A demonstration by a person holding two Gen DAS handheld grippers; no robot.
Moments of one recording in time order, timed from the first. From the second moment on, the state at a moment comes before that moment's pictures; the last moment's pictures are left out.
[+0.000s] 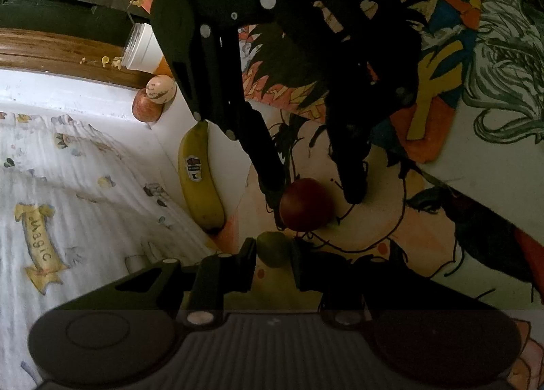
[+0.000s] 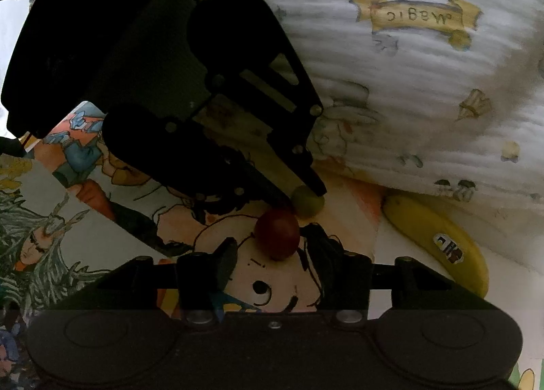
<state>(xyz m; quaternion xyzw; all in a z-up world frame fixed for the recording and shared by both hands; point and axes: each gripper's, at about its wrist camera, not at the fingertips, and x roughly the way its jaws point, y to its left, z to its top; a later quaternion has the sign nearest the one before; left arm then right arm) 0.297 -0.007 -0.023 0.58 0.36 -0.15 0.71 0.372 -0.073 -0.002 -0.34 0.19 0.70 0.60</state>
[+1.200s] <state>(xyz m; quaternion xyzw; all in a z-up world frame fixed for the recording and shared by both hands) 0.339 -0.002 -0.004 0.41 0.42 -0.06 0.81 0.385 -0.105 0.004 -0.35 0.23 0.64 0.65</state>
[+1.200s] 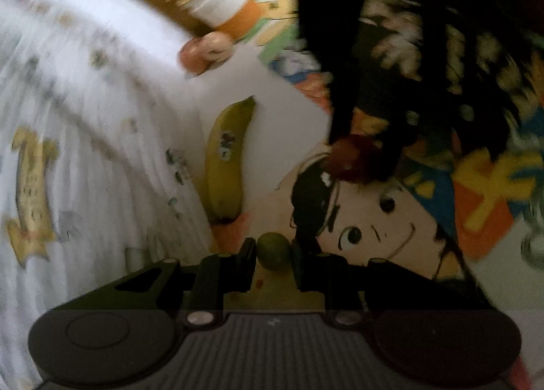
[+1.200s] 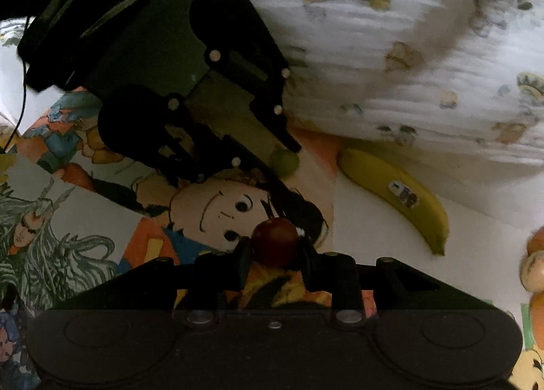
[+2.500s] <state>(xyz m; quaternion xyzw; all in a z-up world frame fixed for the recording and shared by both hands) 0.336 0.005 -0.003 0.29 0.39 0.01 0.87 0.401 -0.082 0.001 -0.32 0.27 0.62 0.67</state>
